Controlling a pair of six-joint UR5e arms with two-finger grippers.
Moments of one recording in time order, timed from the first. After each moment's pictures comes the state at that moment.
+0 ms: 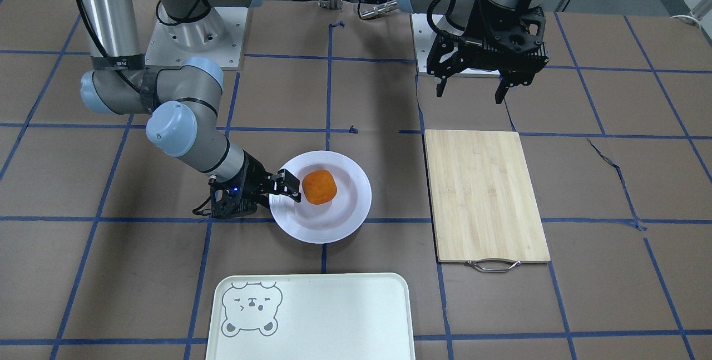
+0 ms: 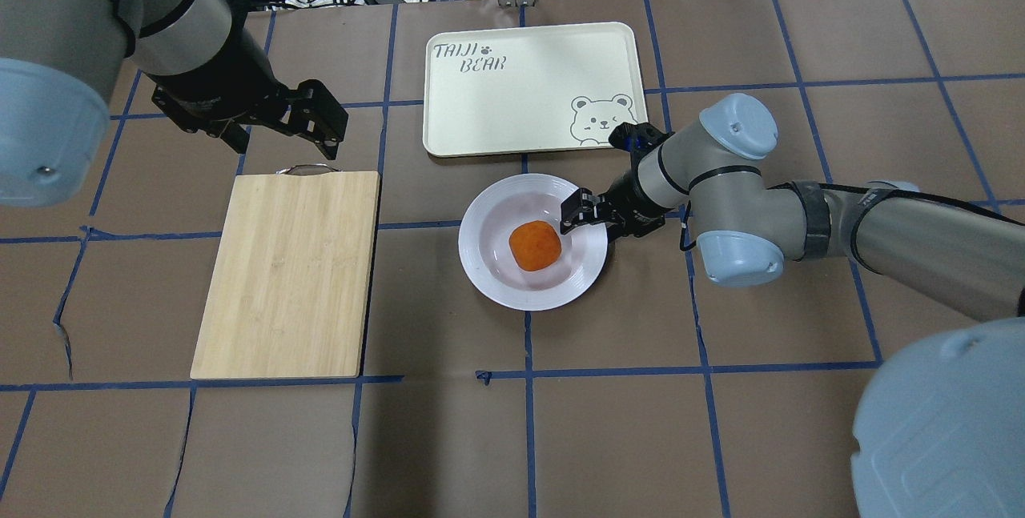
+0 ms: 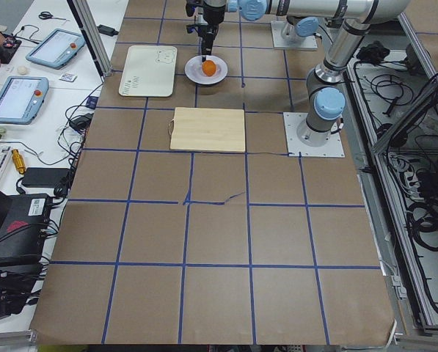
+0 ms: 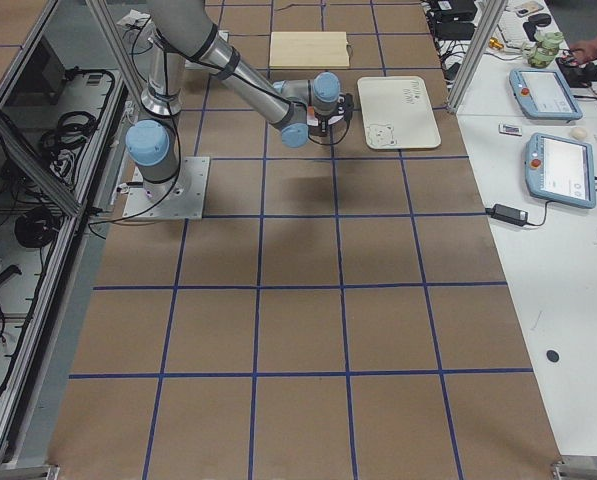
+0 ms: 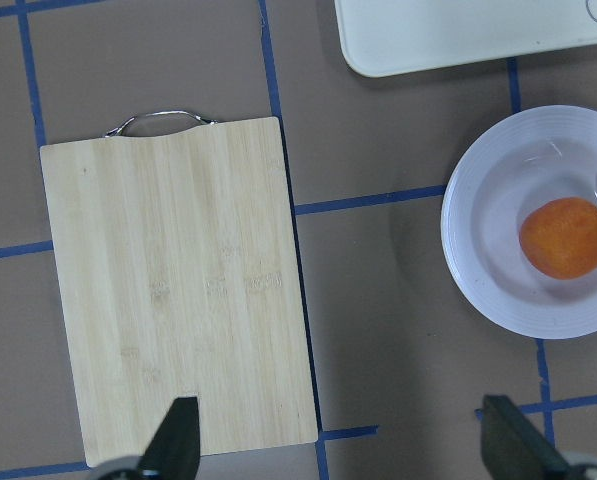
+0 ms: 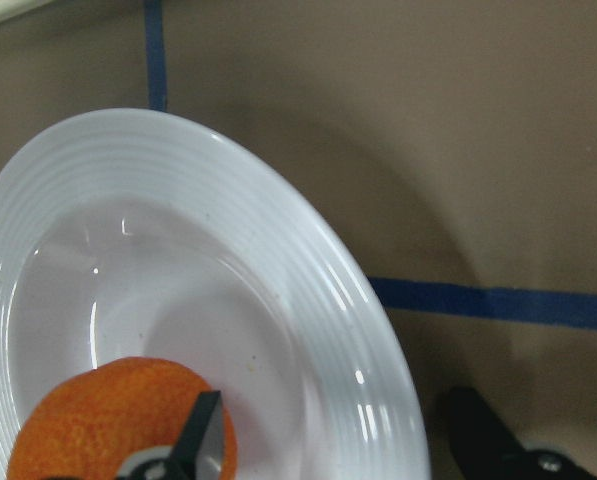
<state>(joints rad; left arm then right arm) -1.61 -1.49 -1.65 -1.48 1.57 0.08 1.61 -1.16 2.05 -2.51 -1.07 0.07</state>
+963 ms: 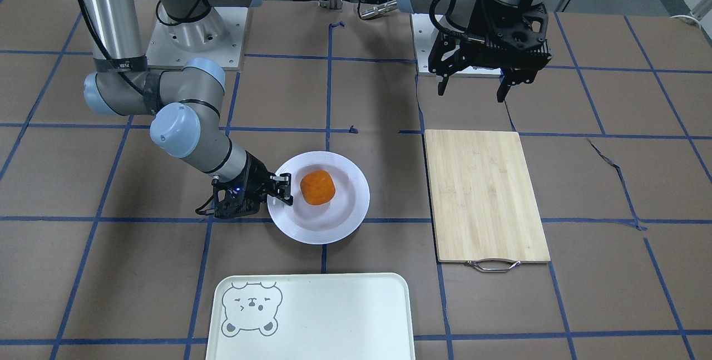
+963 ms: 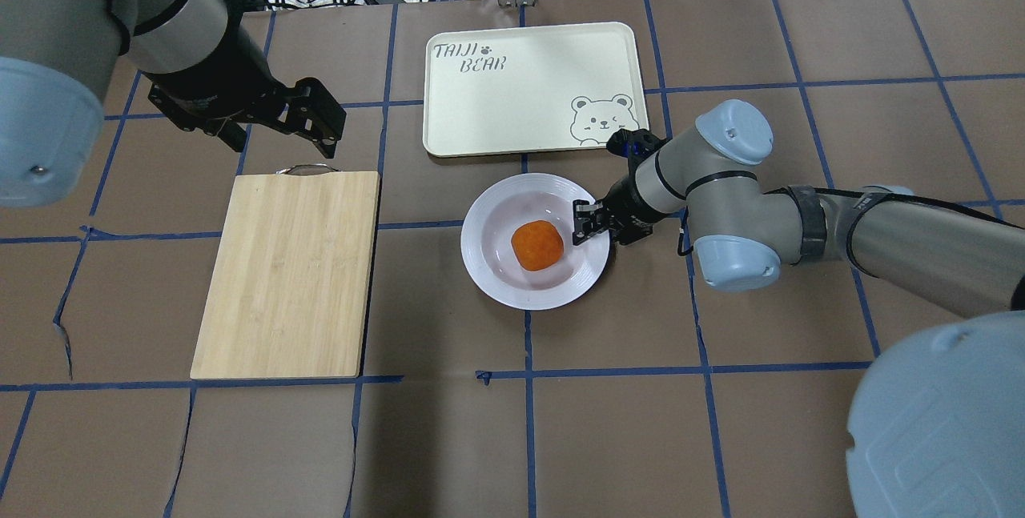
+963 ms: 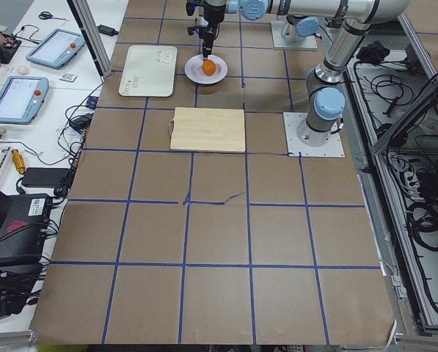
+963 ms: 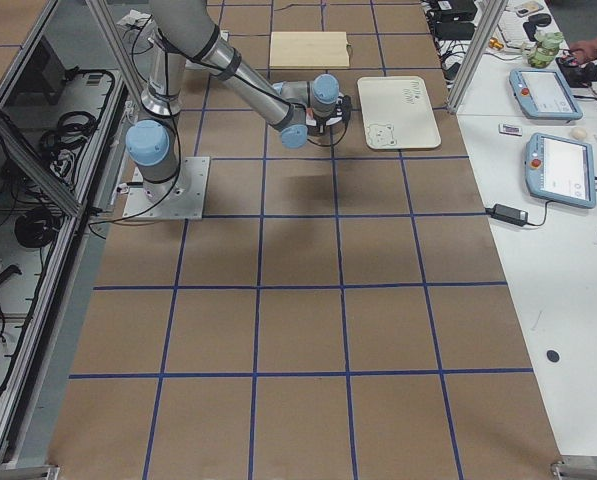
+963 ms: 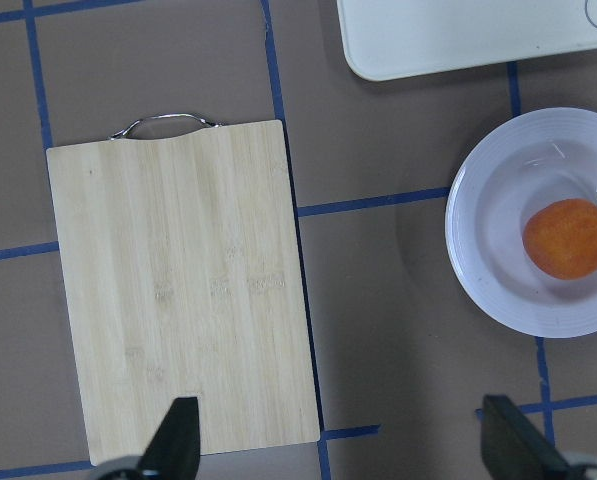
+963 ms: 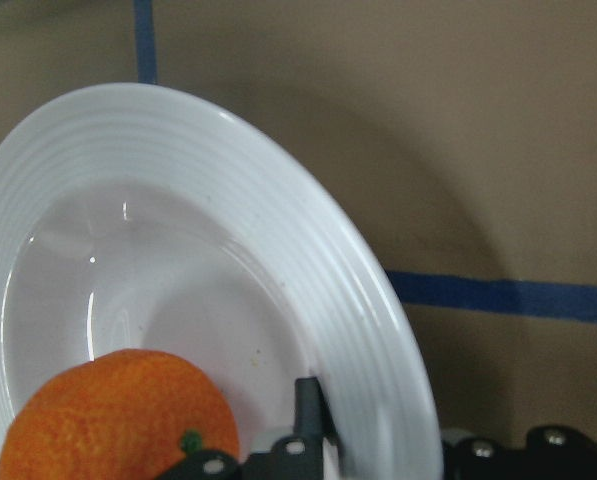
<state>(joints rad) -1.61 -1.49 -1.65 -1.48 1.57 0.09 1.61 -1.15 2.05 -2.51 -1.08 0.07</state>
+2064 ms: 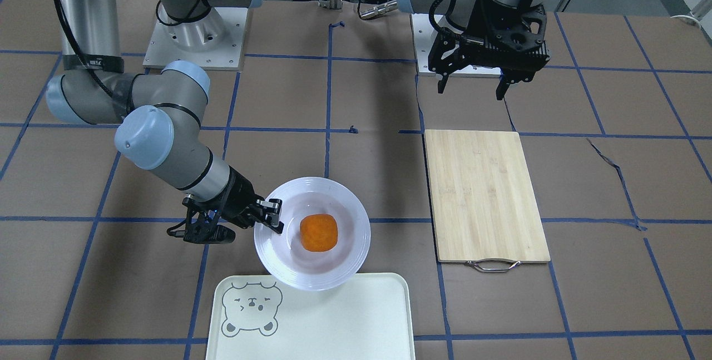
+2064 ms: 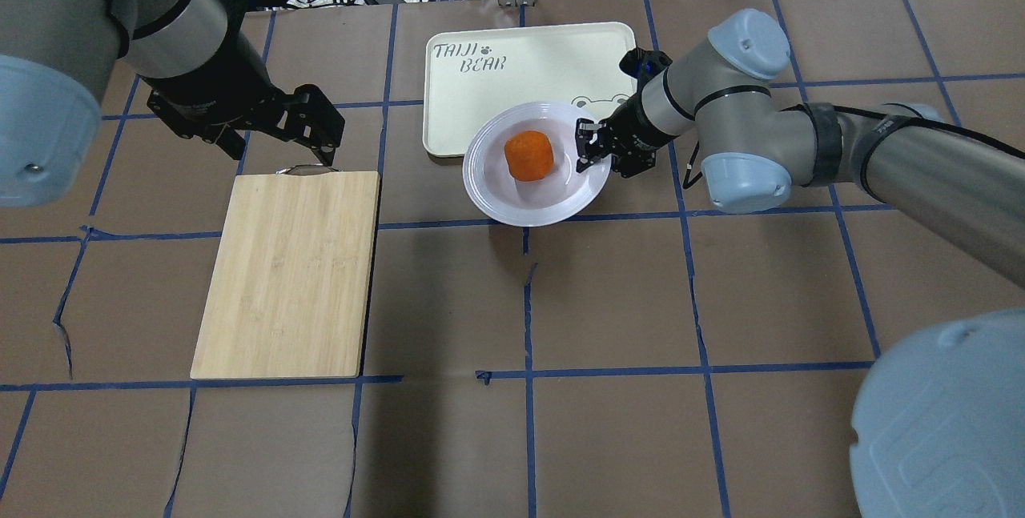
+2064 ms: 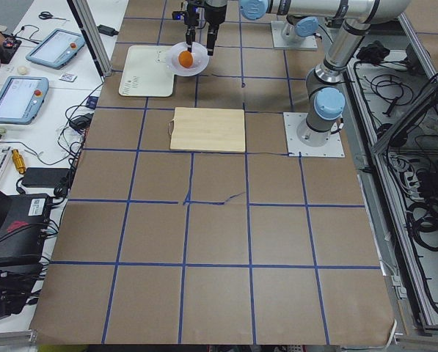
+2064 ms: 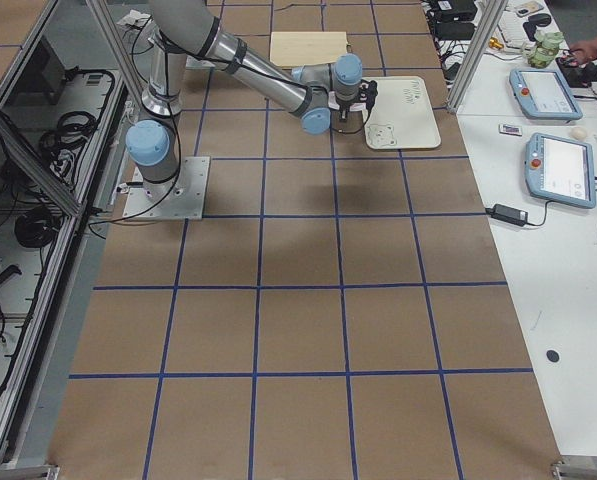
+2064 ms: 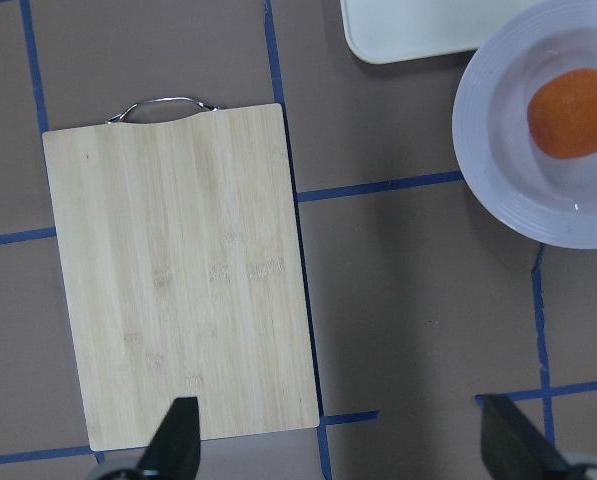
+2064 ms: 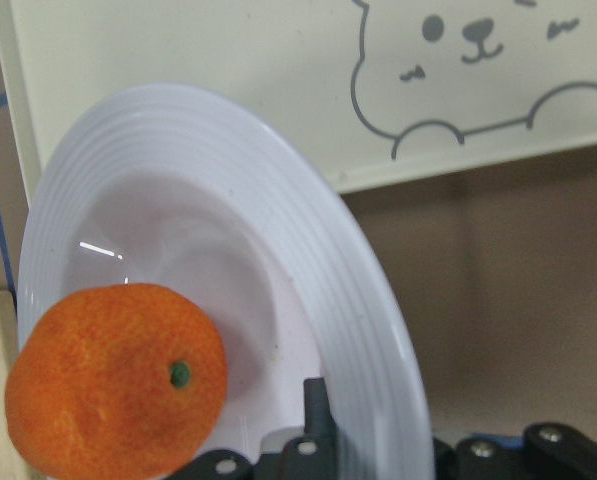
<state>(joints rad) -1.61 -1.49 -1.65 -1.51 1.57 0.08 1.60 -1.15 1.81 -2.40 -1.08 0.25</state>
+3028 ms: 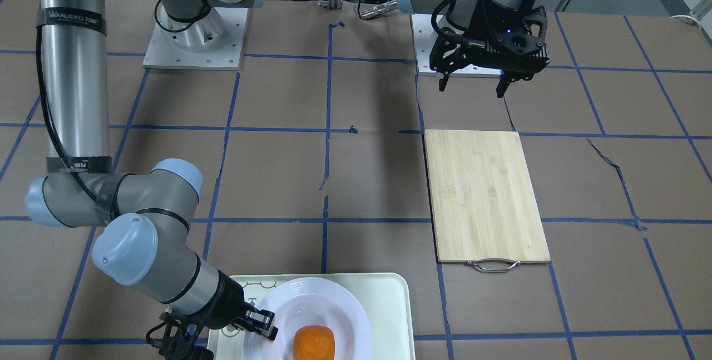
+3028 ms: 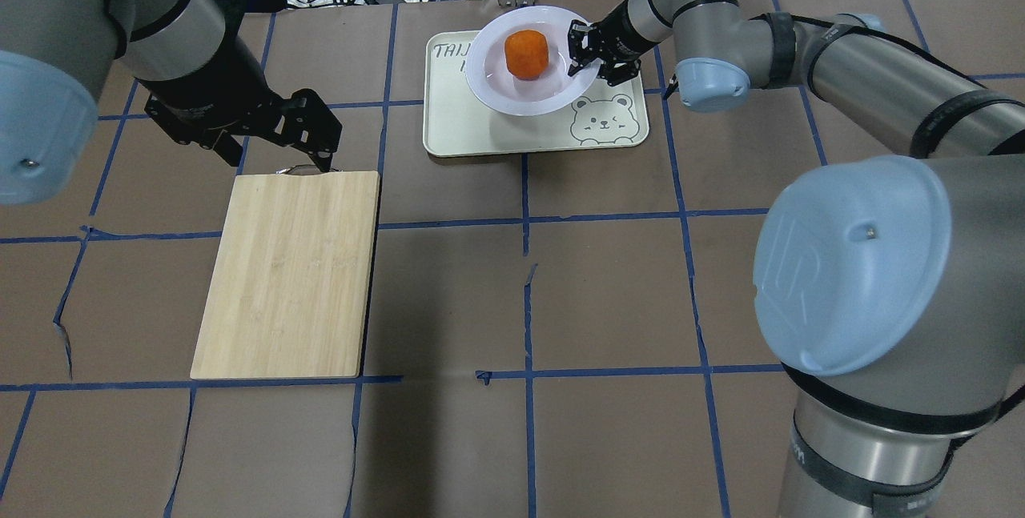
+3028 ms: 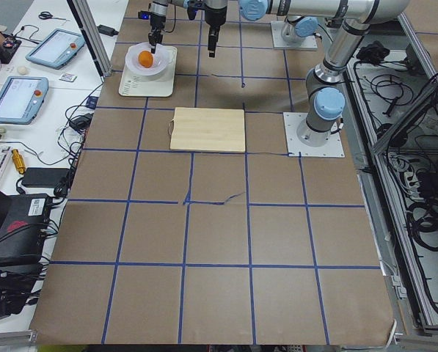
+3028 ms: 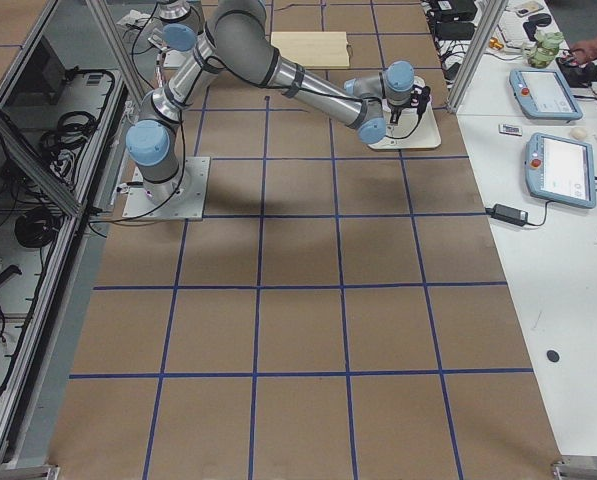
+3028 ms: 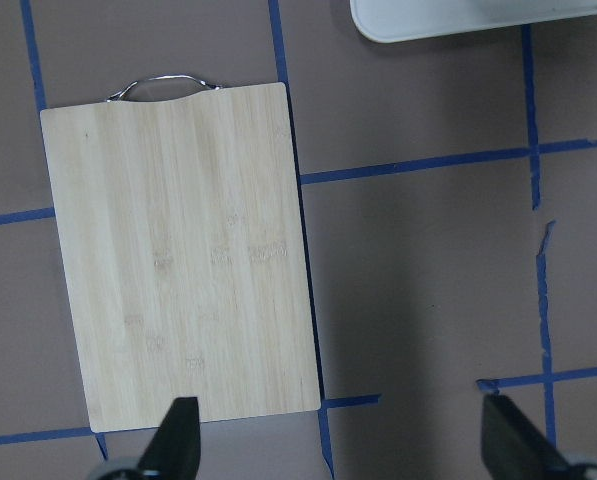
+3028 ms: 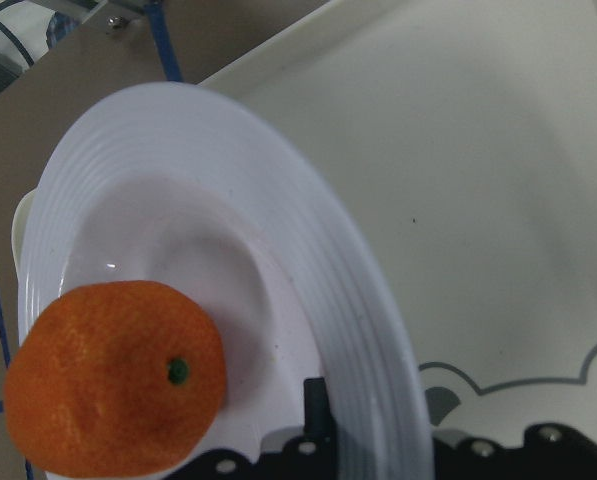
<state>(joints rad) -1.60 -1.49 -1.65 -1.55 1.57 0.08 1.59 -0.80 1.36 -2.43 -1.08 0.40</state>
